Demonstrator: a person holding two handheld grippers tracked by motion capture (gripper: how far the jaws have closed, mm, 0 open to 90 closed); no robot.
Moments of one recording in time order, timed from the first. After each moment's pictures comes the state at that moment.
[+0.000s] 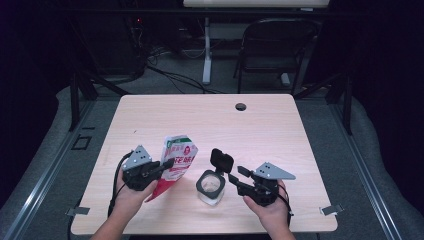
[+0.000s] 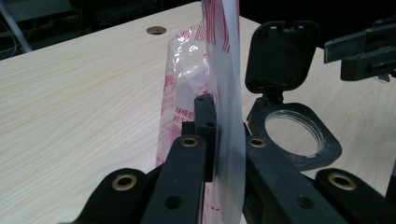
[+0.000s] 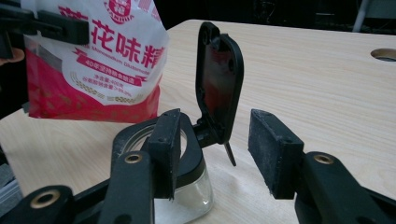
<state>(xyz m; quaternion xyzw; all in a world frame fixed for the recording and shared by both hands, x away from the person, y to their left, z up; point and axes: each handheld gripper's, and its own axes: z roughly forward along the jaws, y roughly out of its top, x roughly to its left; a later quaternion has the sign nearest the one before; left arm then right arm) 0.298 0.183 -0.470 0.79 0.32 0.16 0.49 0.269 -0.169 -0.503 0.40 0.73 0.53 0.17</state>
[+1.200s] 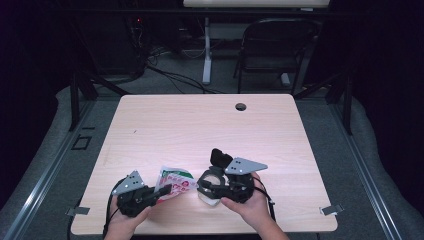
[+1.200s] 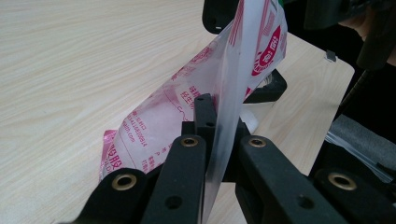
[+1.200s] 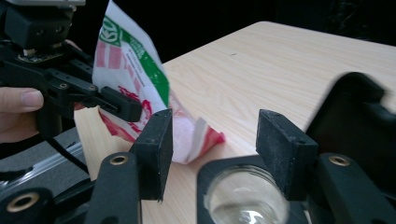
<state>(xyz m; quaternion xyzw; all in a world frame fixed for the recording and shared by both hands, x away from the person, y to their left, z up) 0.255 0.201 -0.511 0.79 0.34 0.08 0.51 0.279 -0.106 -0.483 0.29 0.78 0.55 0.10</state>
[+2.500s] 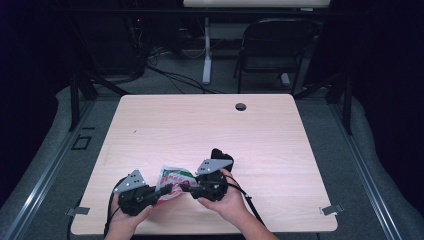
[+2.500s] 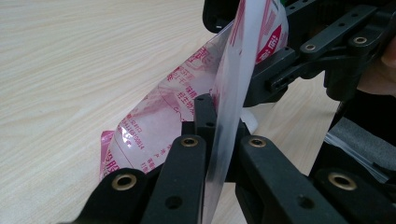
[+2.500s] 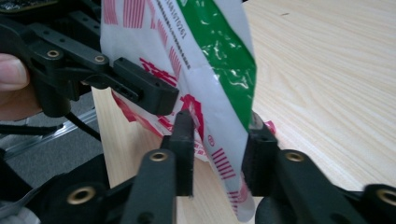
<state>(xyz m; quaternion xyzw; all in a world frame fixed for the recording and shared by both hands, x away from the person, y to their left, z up) 0.259 0.199 -0.513 0.79 0.34 0.08 0.51 0.296 -0.049 -0.506 0.26 0.83 0.49 0.04</state>
